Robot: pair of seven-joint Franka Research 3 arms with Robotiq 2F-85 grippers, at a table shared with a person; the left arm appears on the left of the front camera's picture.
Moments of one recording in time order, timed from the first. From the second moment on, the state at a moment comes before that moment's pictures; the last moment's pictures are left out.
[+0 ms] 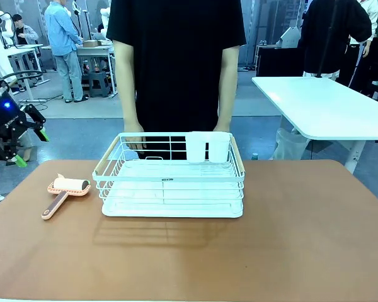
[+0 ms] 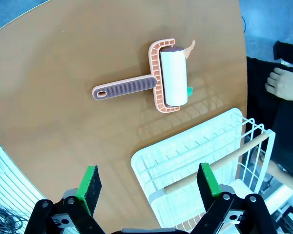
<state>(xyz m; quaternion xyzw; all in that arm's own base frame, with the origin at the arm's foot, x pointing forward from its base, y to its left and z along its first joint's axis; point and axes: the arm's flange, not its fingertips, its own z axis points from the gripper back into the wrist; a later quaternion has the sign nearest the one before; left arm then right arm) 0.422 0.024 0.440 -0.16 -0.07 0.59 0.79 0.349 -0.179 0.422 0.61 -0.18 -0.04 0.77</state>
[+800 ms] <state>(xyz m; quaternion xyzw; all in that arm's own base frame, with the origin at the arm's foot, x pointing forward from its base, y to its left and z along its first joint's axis) 0.422 0.024 0.440 -0.16 -0.07 0.59 0.79 0.349 -0.179 0.422 0.61 -0.18 -0.04 0.77</state>
